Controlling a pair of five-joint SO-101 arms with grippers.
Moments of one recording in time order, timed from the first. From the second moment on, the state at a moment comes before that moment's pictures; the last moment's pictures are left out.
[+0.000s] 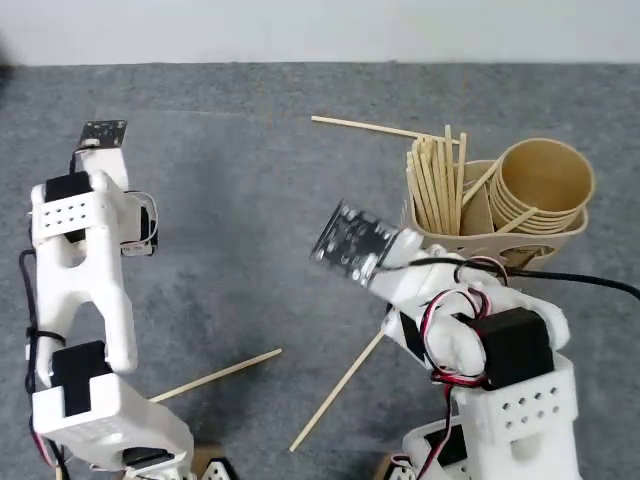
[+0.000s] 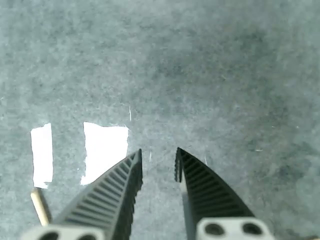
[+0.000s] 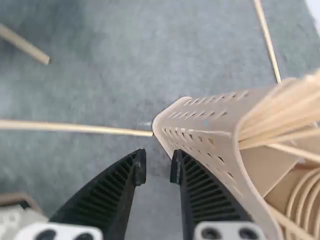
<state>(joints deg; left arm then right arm) -19.4 7.3 8.5 78.4 -1.2 -20.2 -48.7 18.4 97.1 46.0</state>
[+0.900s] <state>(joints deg) -19.6 7.3 8.5 78.4 -1.3 -37.3 -47.9 56.7 82.8 70.5</state>
